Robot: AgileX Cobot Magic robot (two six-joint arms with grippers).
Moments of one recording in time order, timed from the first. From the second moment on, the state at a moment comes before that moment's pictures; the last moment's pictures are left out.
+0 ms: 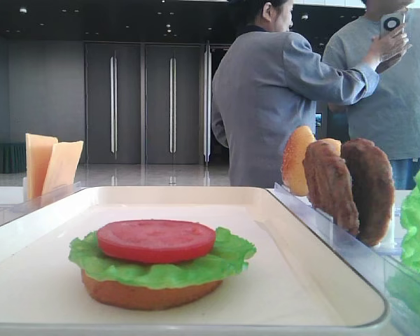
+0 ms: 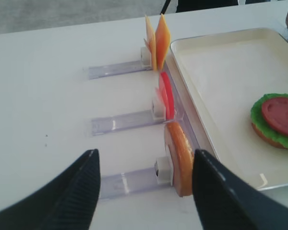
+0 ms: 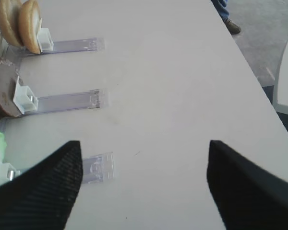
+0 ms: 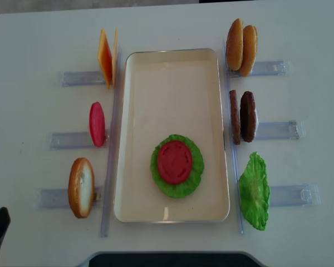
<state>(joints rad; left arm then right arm) 0.03 -0.02 -0.52 -0.14 1.09 0.19 -0.13 -0.01 -0.51 0.05 1.13 -0.06</state>
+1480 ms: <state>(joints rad) 0.03 -0.02 -0.48 -0.14 1.12 0.22 -0.13 -0.01 -0.51 0.05 1.13 -0.06</state>
